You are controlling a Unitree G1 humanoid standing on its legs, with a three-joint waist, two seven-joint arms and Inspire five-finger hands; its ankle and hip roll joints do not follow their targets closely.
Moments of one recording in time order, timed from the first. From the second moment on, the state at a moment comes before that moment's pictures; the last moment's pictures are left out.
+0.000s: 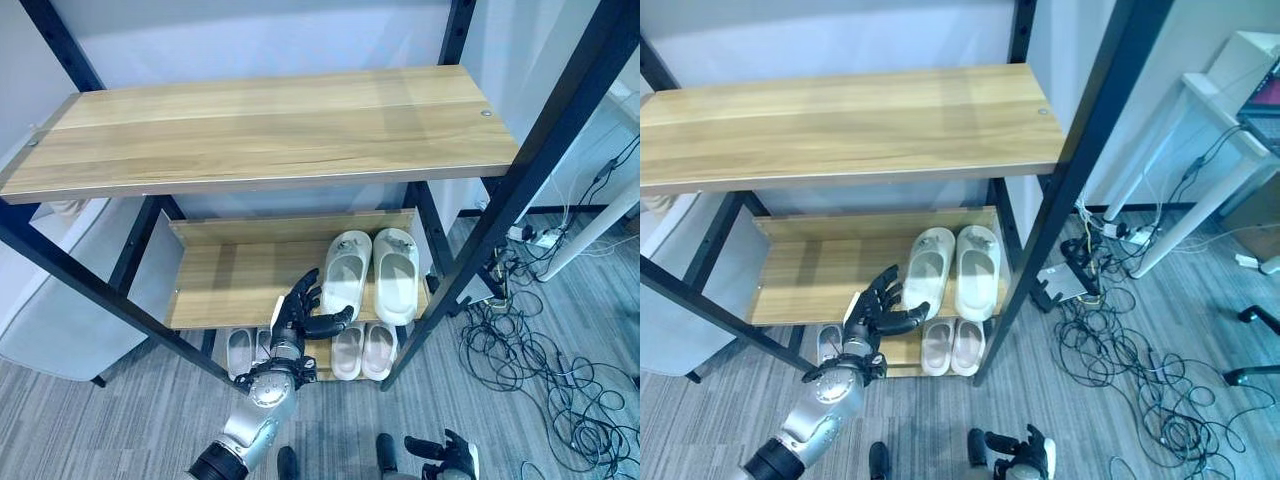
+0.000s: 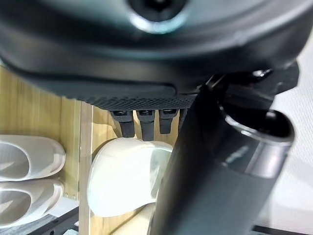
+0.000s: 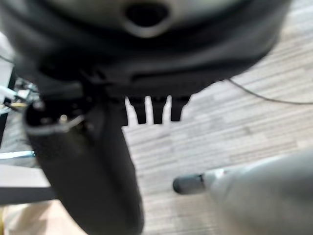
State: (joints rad) left arm -0.14 0.21 -0.55 0.21 -0.52 -0.11 0.40; right arm -0.07 -0.13 0.19 1.17 0.36 -0.08 -0.44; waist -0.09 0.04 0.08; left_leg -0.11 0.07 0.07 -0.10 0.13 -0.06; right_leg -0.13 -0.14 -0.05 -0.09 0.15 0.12
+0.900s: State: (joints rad) left arm -0.17 0.18 -0.64 0.27 -0.56 -0.12 0.43; right arm -0.06 -0.11 0.23 1.17 0.36 -0.08 -0.45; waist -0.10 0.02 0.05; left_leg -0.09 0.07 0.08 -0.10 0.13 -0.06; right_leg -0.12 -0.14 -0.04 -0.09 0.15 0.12
